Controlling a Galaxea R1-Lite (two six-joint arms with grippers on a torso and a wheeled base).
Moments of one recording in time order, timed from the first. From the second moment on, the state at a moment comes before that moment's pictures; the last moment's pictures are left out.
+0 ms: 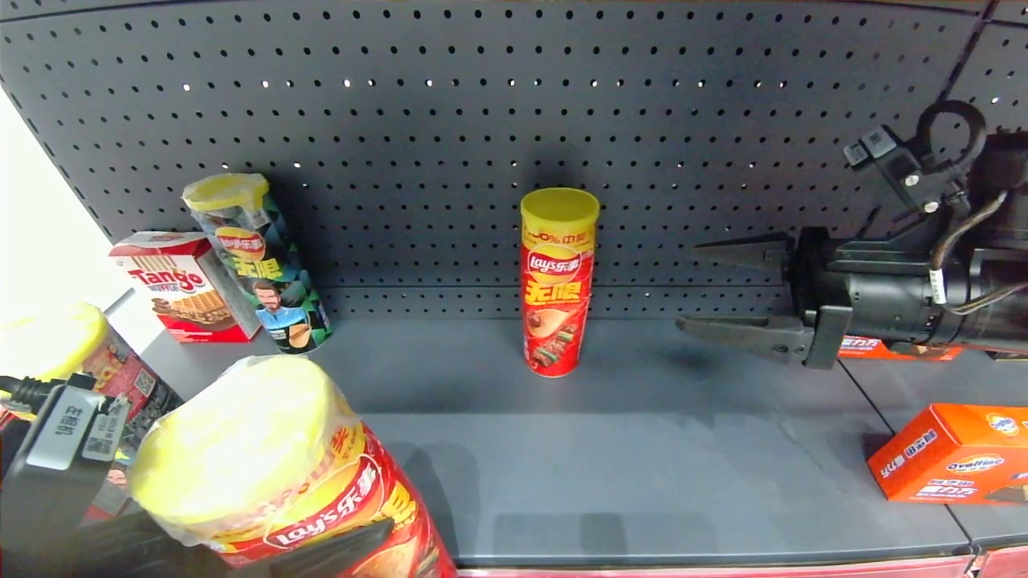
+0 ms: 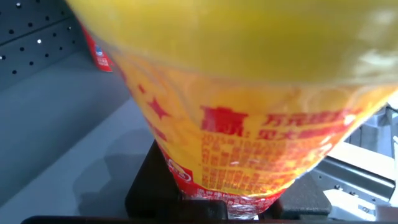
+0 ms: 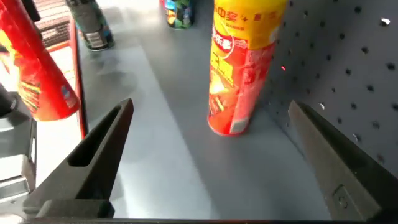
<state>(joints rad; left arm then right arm) -0.52 1.13 -0.25 -0.80 -0.53 0.04 0.36 1.53 -1.00 -0.37 0.77 -0.30</state>
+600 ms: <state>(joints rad) -0.52 1.12 -0.25 -0.80 -0.53 0.03 0.38 1.70 -1.08 -0.48 0.88 -0.31</state>
